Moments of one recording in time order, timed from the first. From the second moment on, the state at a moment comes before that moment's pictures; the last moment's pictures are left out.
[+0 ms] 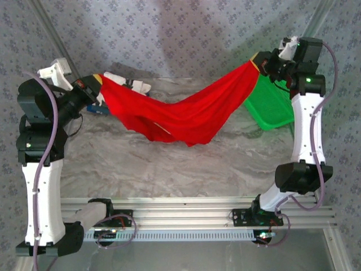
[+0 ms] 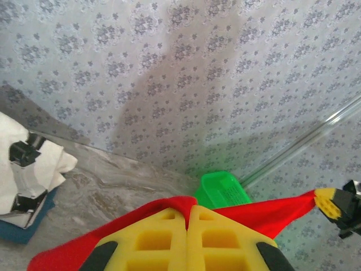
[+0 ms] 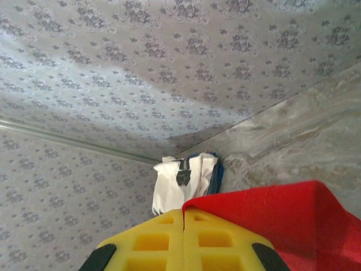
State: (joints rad) left arm -0.05 1.03 1.66 -0.75 0.34 -0.64; right arm -0.14 1.58 1.94 -0.74 -0.72 0.78
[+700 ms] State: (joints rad) left arm -0.05 0.95 1.10 -0.87 0.08 -0.71; right arm 0.04 1.88 1.84 -1.04 -0.64 0.58
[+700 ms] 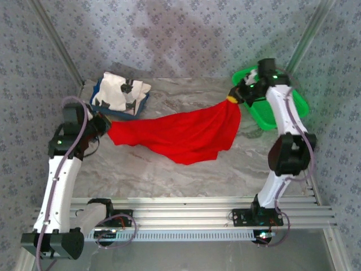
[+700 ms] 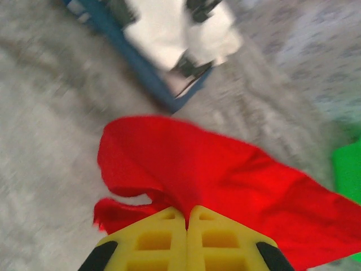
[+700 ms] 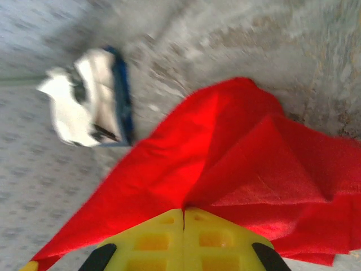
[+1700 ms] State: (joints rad) left arm -0.03 0.84 0.80 -0.81 0.06 -0.73; right arm 0.11 1.44 0.94 -0.60 -0.65 0.91
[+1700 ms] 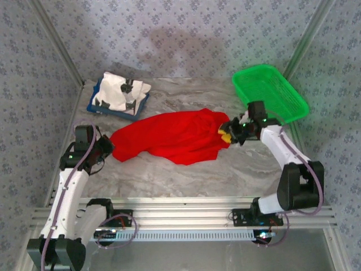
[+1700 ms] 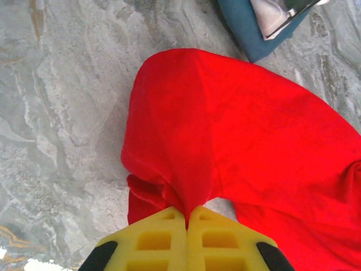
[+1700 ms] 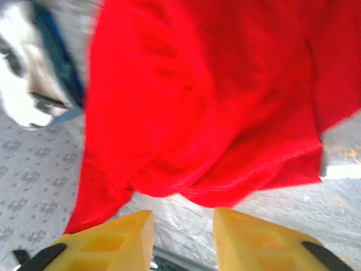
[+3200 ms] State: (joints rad) left arm -0.03 0.82 0.84 -0.80 0.08 -0.66; right arm 0.19 1.63 0.77 -0.29 -0.59 1.16
